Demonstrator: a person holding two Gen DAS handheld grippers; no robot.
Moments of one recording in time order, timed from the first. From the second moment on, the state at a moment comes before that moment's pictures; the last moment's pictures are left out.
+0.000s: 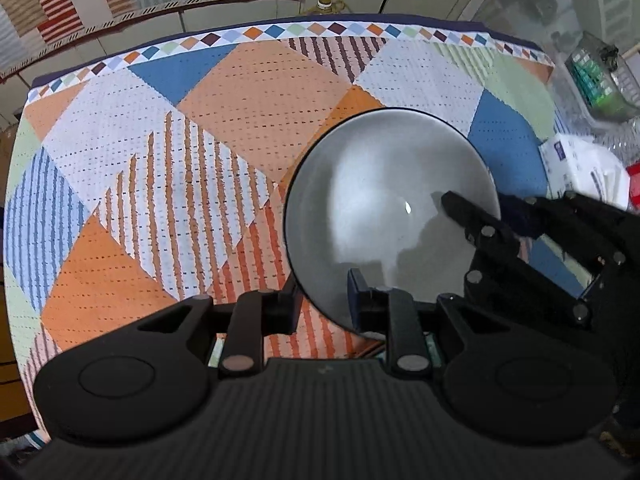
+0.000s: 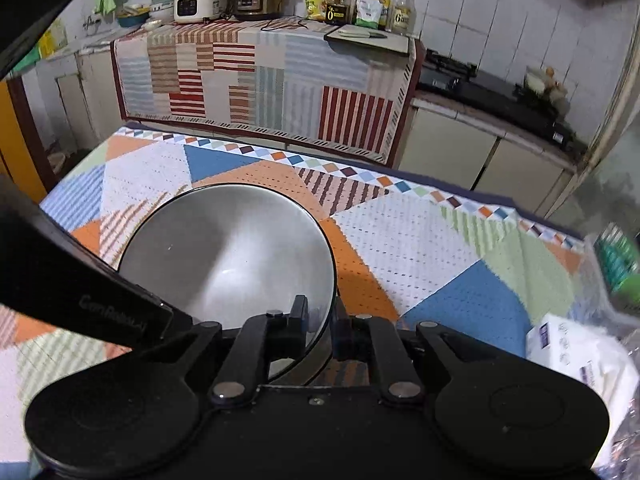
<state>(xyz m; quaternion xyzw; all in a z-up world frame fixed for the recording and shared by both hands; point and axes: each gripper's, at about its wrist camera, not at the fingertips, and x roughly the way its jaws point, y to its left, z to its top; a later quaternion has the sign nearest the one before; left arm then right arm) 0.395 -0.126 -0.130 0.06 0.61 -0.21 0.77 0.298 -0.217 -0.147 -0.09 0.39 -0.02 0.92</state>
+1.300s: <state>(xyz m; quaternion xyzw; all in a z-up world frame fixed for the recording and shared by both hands) 0.230 -0.146 -0.001 0.12 0.45 -0.38 0.80 0.088 -0.285 -0.046 -0.07 0.32 -0.04 0.94</state>
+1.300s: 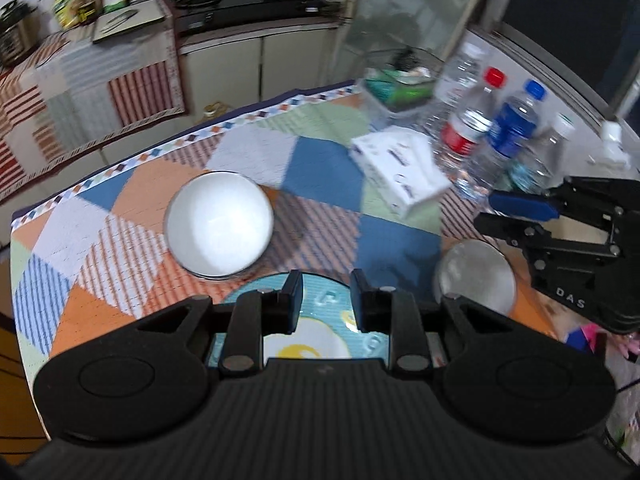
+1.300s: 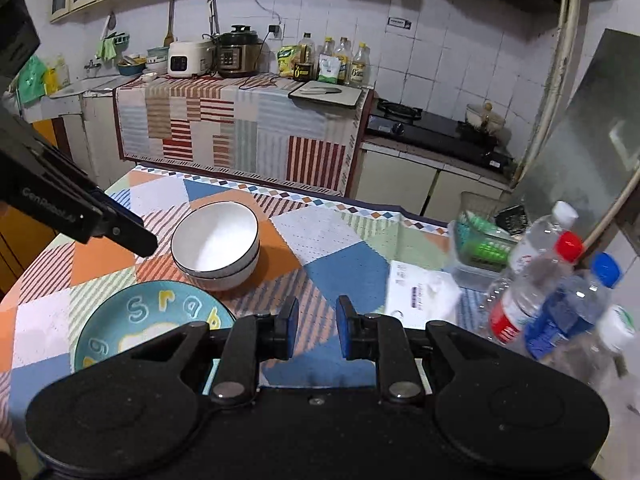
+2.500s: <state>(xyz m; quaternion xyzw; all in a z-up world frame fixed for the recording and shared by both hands) 0.167 -0.278 -0.139 0.17 0.44 -0.42 0.77 0.027 -0.342 -0.173 -0.05 0.40 -0.17 0.90</state>
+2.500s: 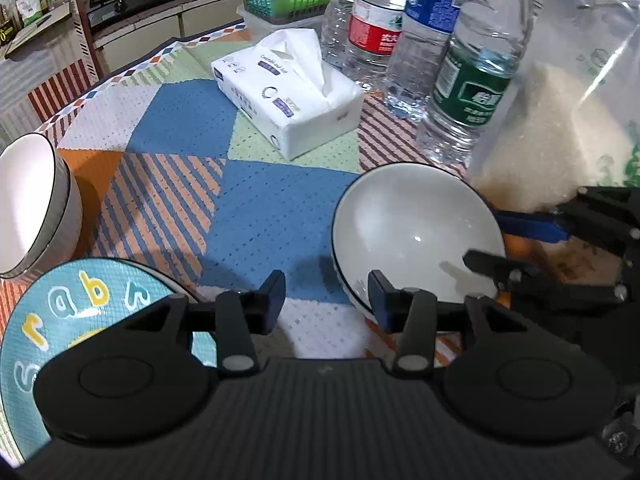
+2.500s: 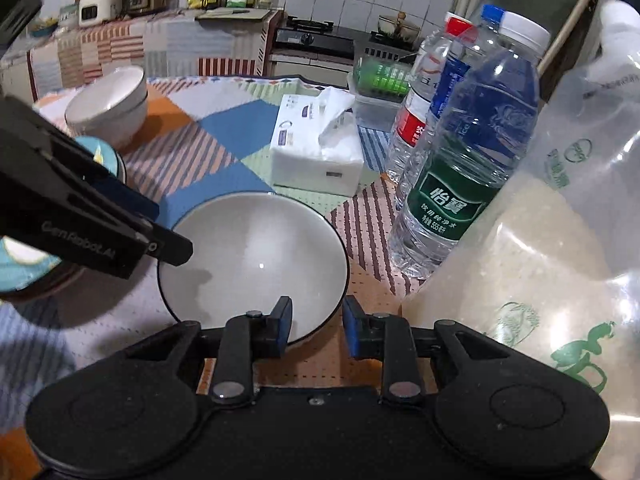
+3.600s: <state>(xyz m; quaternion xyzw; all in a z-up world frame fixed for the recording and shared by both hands) 0.168 -0.273 -0.139 0.14 0.51 -0.43 0.73 0.036 -0.380 -0.179 0.23 0.42 -0.23 0.84</state>
